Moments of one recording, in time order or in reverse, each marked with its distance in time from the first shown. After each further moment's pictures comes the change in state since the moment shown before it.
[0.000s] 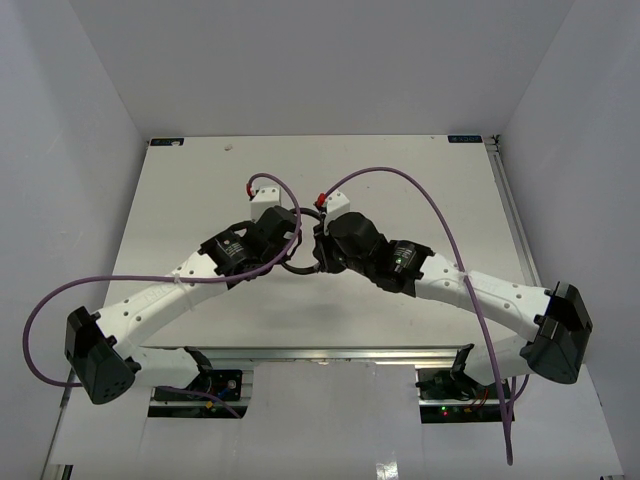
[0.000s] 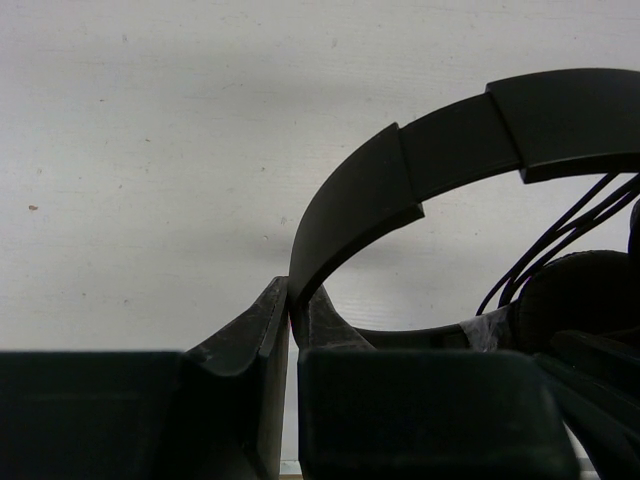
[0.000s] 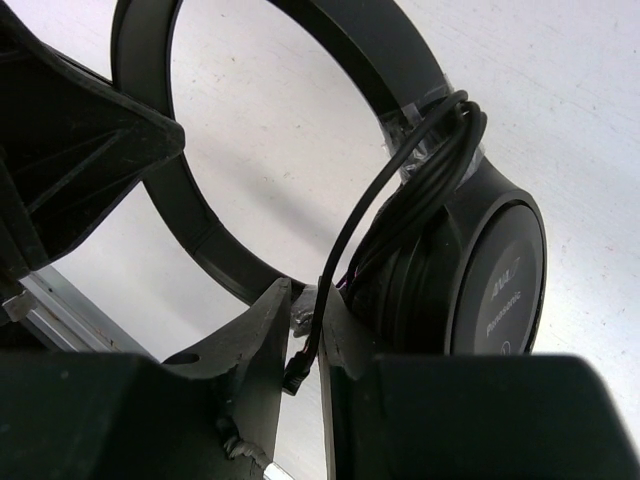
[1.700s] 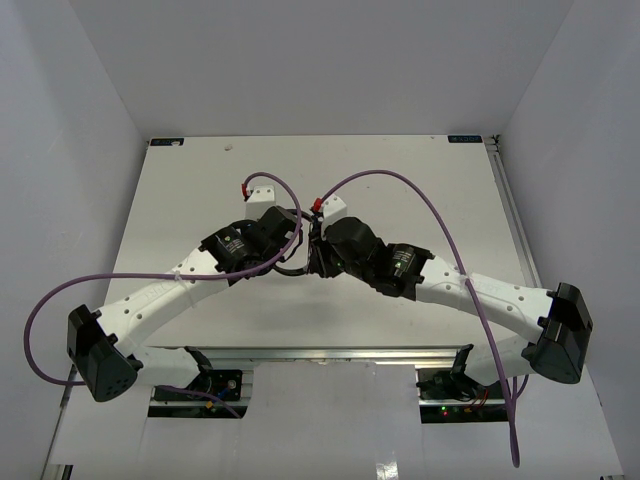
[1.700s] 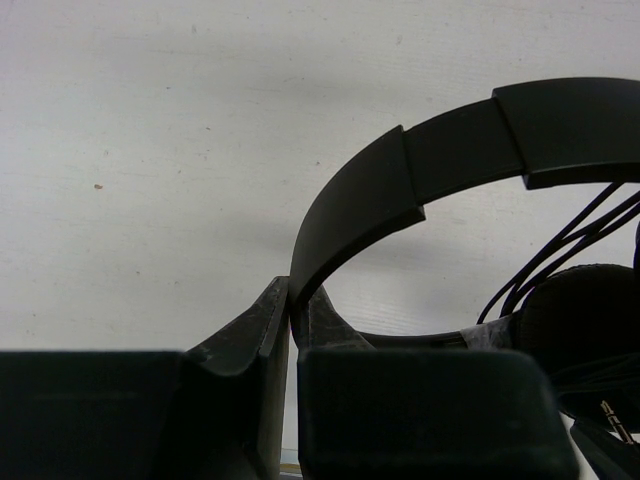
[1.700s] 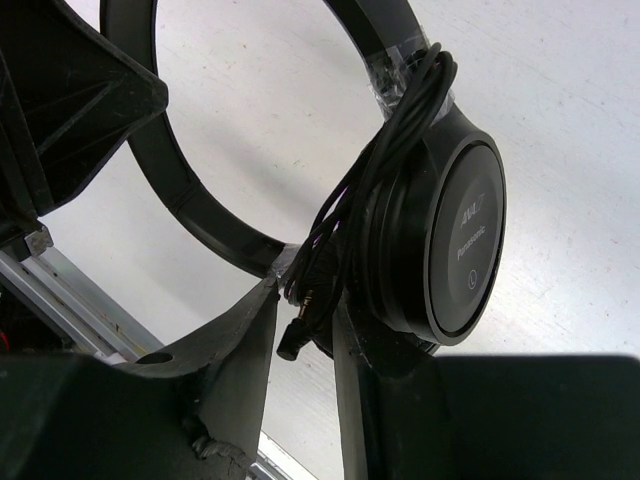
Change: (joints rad) left arm 0.000 0.017 0.041 -0.121 -0.083 -0.039; right arm 0.044 -0.011 0.015 -0.039 0.026 0.003
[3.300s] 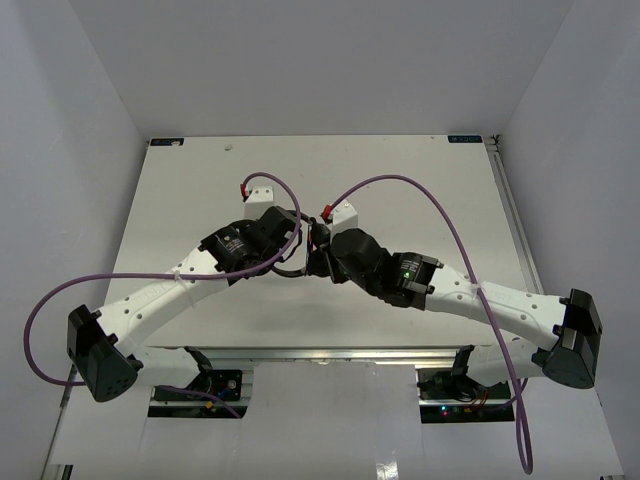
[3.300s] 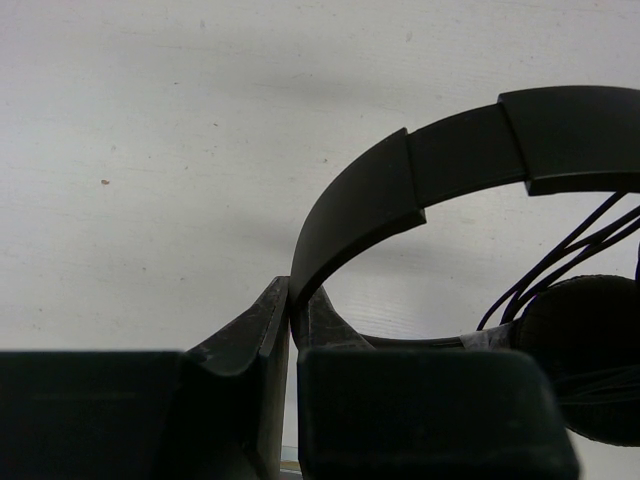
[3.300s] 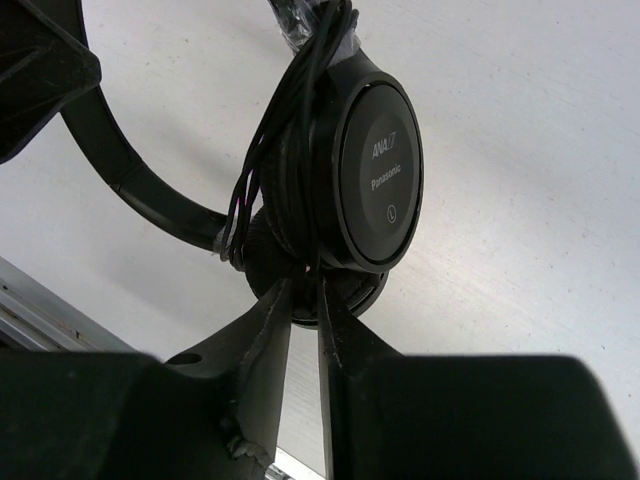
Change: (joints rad) left arm 0.000 0.000 0.000 -0.014 -0.003 -0.006; right arm 0.061 -0.066 -0.037 -0.066 0.168 0.034
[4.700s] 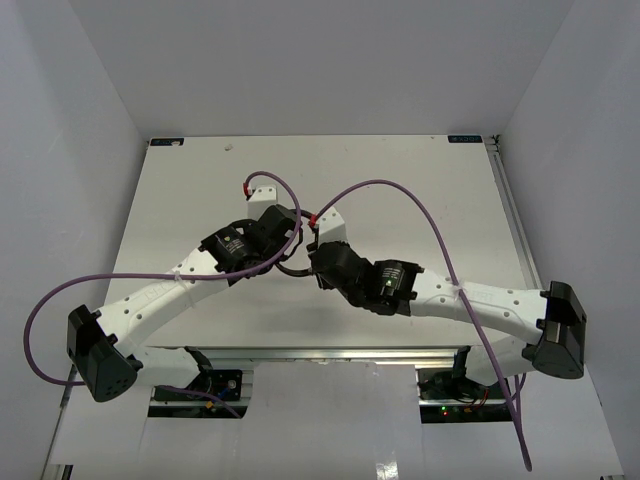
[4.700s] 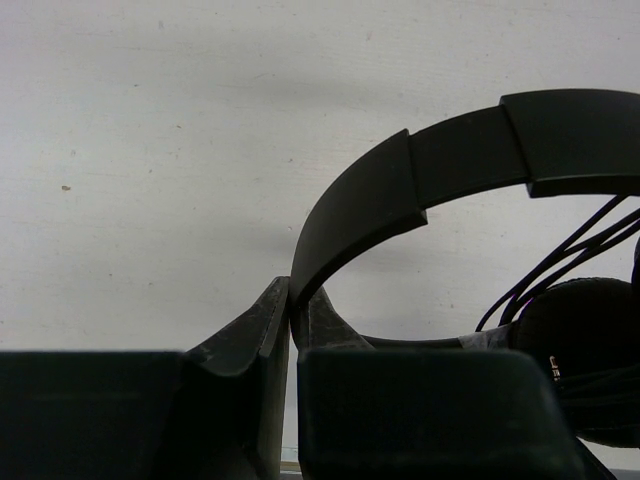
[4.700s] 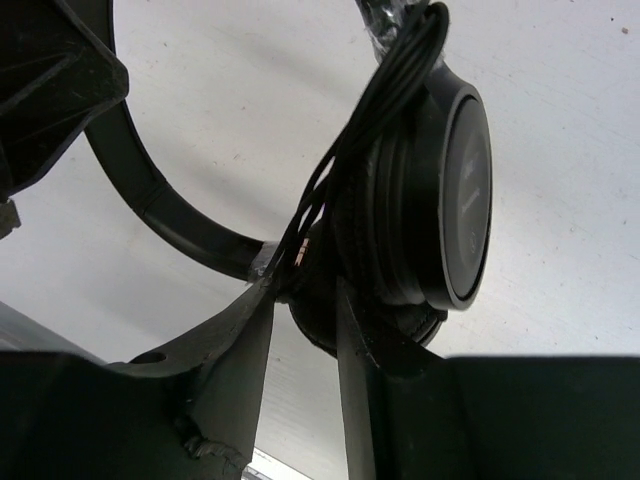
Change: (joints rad) left arm 0.000 -0.001 0.000 0.045 0.049 0.003; right arm 0.091 0.094 0.044 -0.011 0.163 0.038
